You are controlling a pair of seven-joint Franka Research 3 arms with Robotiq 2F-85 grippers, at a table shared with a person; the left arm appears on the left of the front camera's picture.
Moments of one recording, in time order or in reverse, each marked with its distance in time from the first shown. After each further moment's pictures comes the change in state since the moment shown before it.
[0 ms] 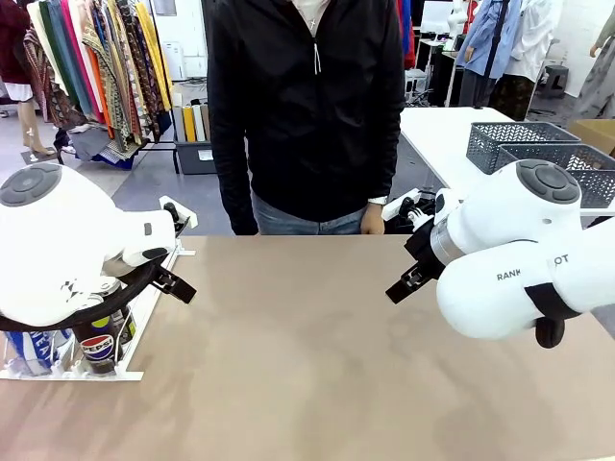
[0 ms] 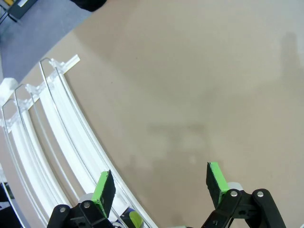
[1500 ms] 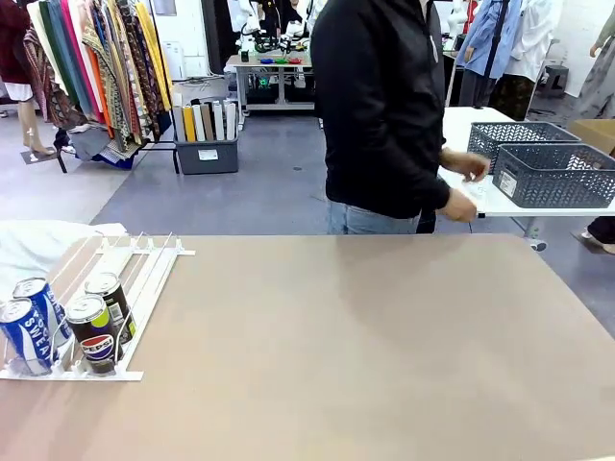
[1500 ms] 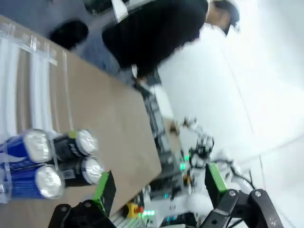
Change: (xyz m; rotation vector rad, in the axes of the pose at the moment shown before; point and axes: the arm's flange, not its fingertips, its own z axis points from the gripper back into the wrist) left arm -0.225 0.228 0.192 -0.966 -0.533 0.972; right arm -0.271 -0.216 0.207 1.053 -0.429 -1.095
